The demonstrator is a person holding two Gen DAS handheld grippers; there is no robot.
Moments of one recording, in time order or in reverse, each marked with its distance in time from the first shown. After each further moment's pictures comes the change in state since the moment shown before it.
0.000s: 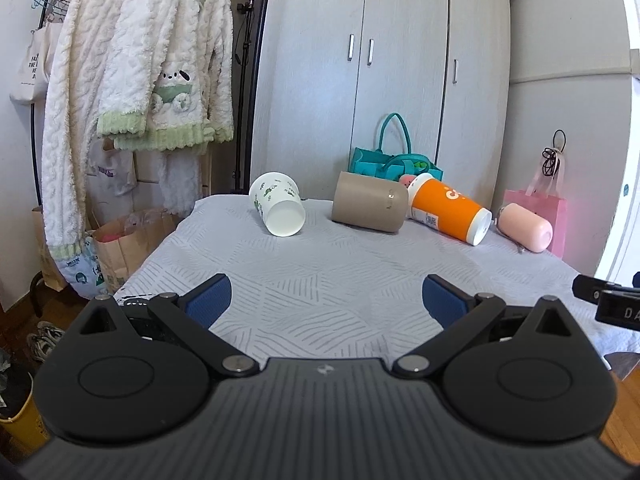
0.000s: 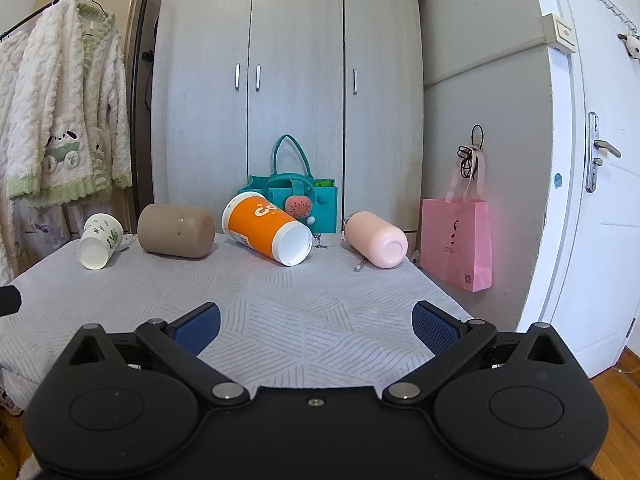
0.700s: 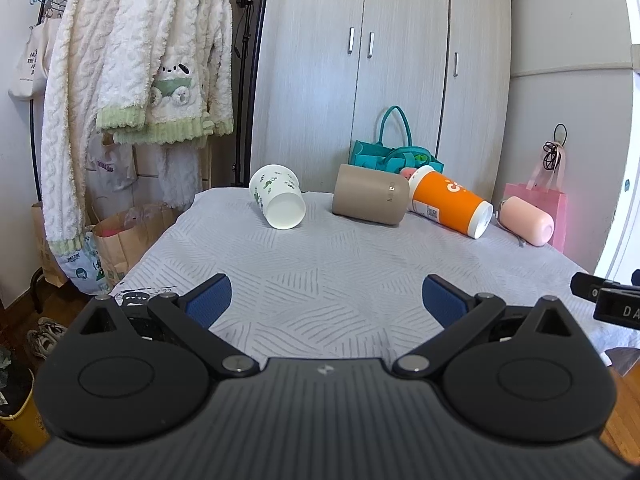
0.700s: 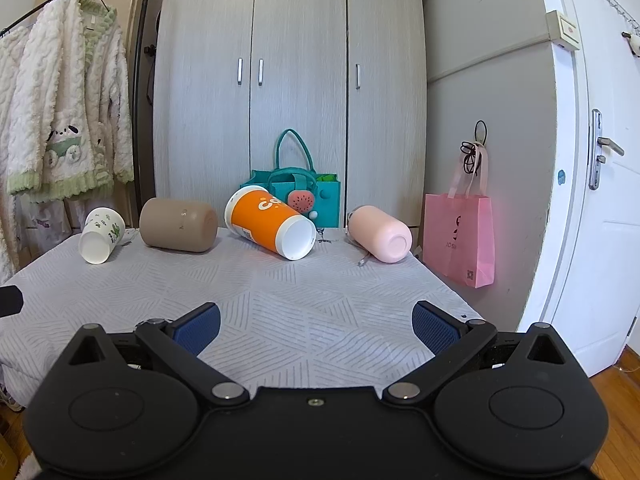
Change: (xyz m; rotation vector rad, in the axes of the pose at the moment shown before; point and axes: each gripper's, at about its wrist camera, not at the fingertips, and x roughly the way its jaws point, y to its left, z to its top) left arm 0.004 -0.003 -0.007 0.006 0.022 0.003; right arm 0.001 0.003 -0.001 -0.006 0.011 0.000
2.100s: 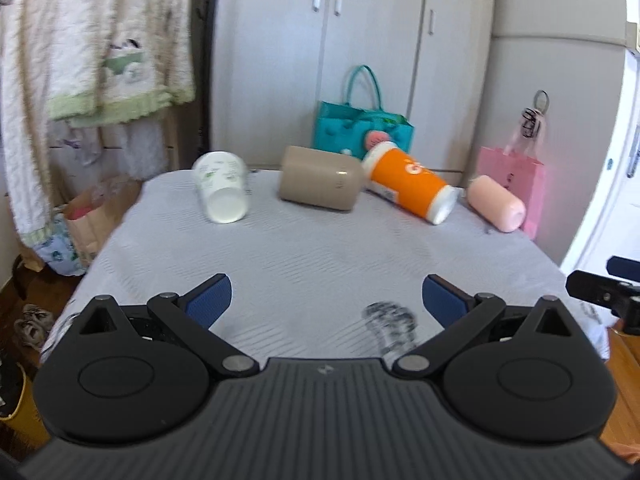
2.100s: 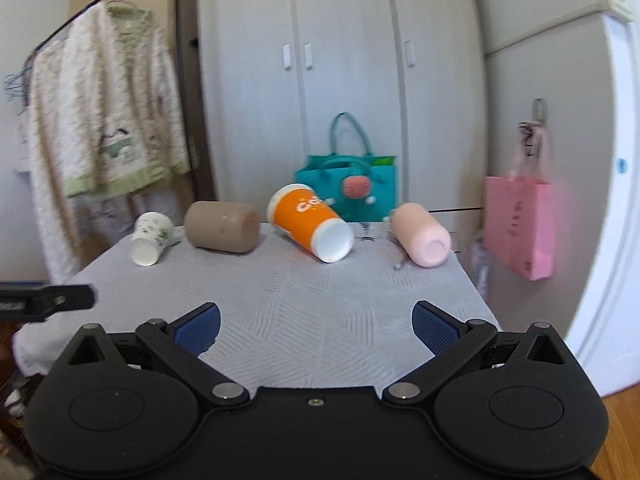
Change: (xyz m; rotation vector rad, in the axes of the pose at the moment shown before) left arm 0.024 -0.046 0.058 0.015 0.189 -0.091; right arm 0.009 -0.058 0.048 0.001 0.109 0.280
